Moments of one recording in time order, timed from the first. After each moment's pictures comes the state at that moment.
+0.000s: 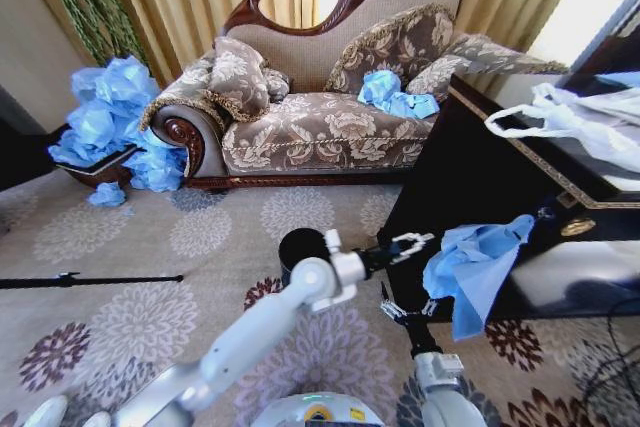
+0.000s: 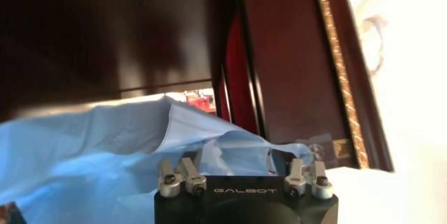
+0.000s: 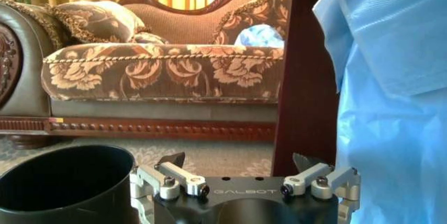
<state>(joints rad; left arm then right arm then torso) 0.64 -1.40 0.33 -1.78 -1.82 0.36 -0.10 -1.67 1.41 0.52 1.99 0.10 0.19 0.03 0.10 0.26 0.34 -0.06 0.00</state>
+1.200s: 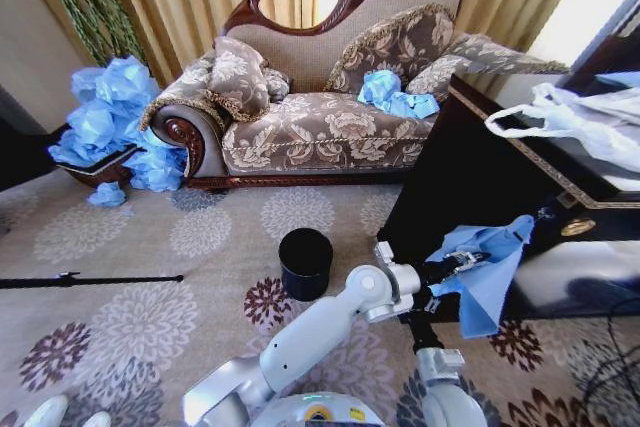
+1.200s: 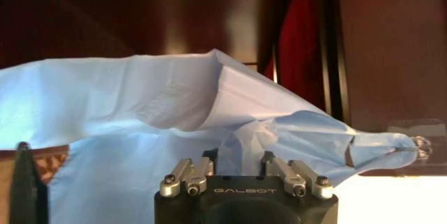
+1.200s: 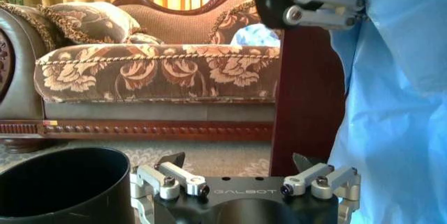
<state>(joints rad) 0.64 -1.57 0.40 -1.64 -1.80 0.33 -0.30 -1.65 1.41 0.52 1.97 0.11 0.19 0.04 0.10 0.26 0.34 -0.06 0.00</state>
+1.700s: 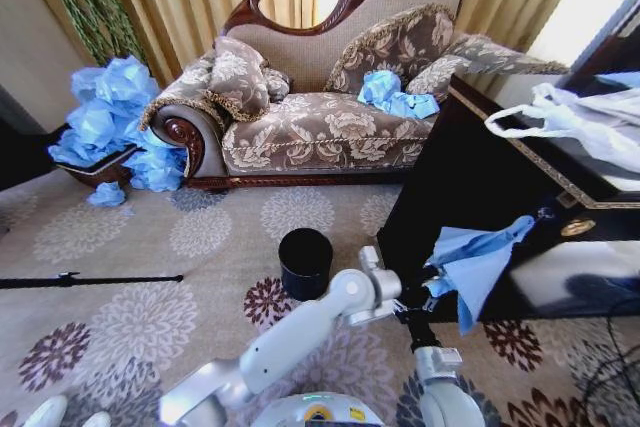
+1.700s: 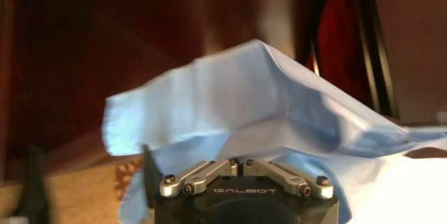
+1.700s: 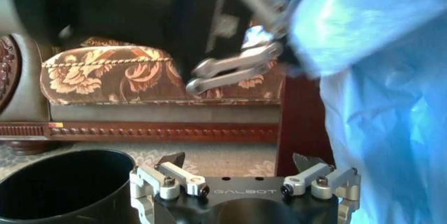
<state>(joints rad) 0.65 -1.39 0.40 -1.74 -1.76 0.37 -0.36 -1.64 1.41 0.50 1.96 0.11 0.20 0.04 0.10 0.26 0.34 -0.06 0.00</state>
